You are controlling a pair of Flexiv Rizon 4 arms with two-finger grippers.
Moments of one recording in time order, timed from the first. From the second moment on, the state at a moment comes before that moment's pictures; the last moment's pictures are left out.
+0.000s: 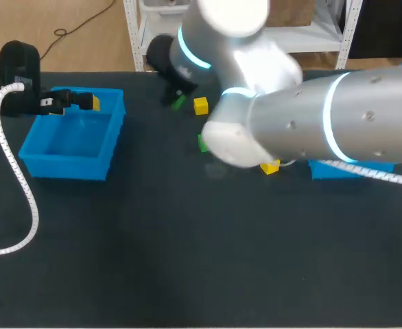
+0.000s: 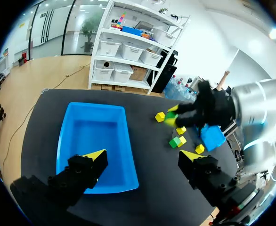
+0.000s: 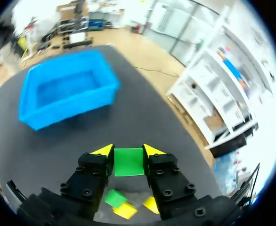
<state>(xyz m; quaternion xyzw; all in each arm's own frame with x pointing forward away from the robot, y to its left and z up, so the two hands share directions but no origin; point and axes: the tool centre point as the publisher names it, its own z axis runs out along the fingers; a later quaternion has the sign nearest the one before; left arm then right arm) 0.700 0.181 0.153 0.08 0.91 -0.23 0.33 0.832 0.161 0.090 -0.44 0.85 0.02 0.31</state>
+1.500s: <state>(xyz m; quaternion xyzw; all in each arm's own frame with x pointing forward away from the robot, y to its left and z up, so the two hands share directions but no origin) 0.700 0.181 0.153 0.08 0.91 -0.23 0.33 0.792 -0.168 0.071 -0.04 0.97 -0.07 0.24</state>
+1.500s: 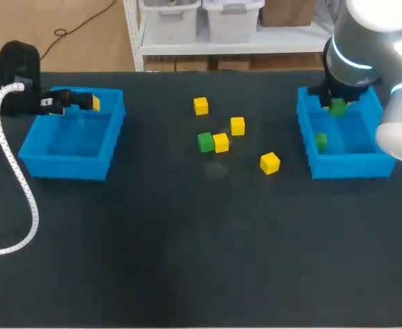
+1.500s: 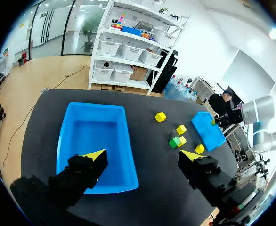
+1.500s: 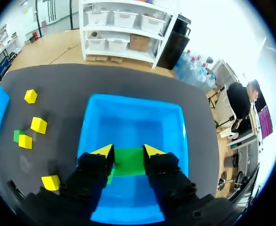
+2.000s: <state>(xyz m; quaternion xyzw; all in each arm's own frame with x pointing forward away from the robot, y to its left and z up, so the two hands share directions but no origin) 0.700 0.181 0.153 0.08 0.91 -0.23 0.33 0.816 -0.102 0.130 -0.13 0.94 -0.06 0.32</state>
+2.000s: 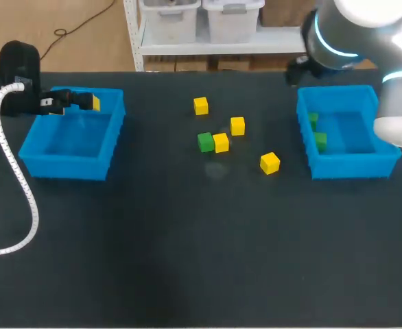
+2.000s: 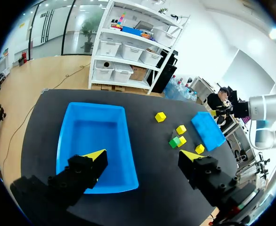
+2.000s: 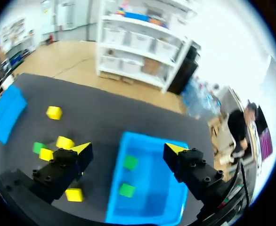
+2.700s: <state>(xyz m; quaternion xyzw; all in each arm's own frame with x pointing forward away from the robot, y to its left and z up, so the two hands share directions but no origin) 0.700 0.181 0.153 0.08 0.91 -0.23 0.33 0.819 0.050 0.114 -0.44 0.84 -0.05 0.31</state>
